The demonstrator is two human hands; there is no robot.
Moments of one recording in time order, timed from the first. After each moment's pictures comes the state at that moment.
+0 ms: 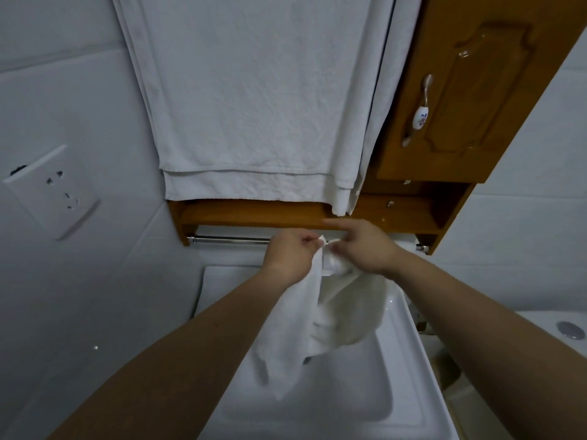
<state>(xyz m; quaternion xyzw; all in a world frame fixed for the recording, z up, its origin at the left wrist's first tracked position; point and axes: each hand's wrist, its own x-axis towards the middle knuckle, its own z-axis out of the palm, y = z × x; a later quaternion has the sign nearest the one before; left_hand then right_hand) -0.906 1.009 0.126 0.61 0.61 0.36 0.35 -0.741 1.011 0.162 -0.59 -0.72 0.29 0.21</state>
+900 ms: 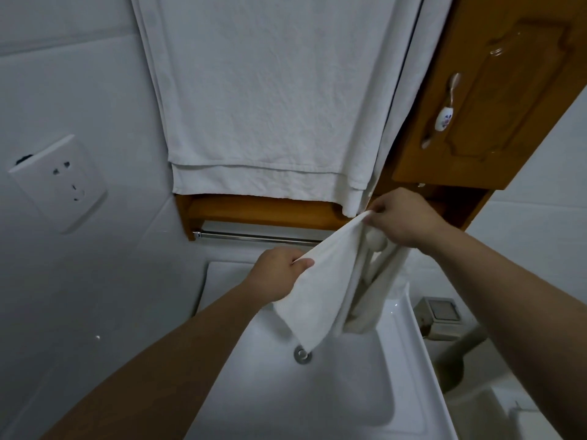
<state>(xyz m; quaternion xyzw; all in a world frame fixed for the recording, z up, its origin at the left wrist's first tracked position) -0.948 1.004 0.101 0.71 0.60 0.22 0.31 -0.728 1.032 0.212 -0.67 -0.72 0.13 0.16</state>
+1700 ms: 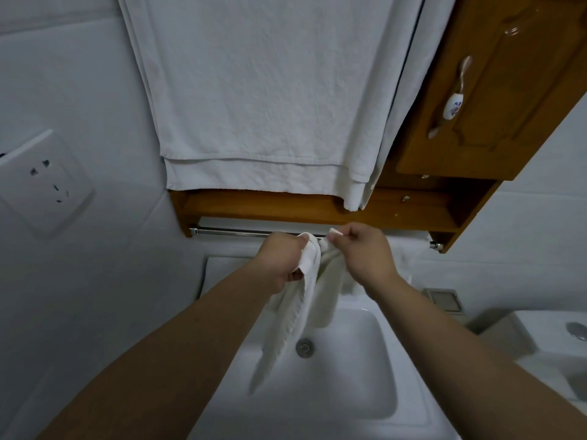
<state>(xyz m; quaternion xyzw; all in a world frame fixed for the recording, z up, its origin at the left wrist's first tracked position) -0.927 1.020 0.131 0.33 0.63 0.38 0.59 -0.782 1.012 0.128 -0.66 -0.55 0.32 0.39</state>
